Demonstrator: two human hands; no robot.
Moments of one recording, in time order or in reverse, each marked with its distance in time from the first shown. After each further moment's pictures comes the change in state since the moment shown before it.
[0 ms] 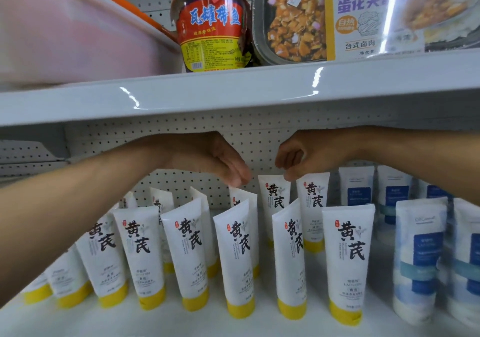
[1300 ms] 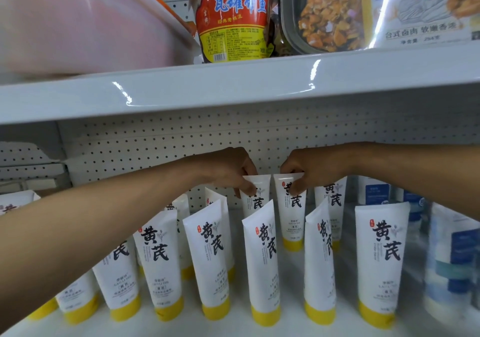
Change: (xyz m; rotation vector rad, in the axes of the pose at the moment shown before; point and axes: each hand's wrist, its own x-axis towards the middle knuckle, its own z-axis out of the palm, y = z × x) left_hand 0.036 -0.028 0.027 0.242 0.152 -0.153; right_hand 0.032 -0.010 0.035 0.007 -0.135 0.005
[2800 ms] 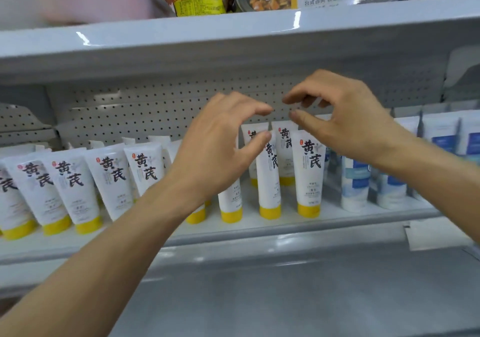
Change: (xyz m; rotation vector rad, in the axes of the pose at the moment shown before) left_hand -0.149 0.116 0.071 0.088 0.844 0.342; right_hand -0.172 -0.076 0.054 -0.096 1.020 -0.077
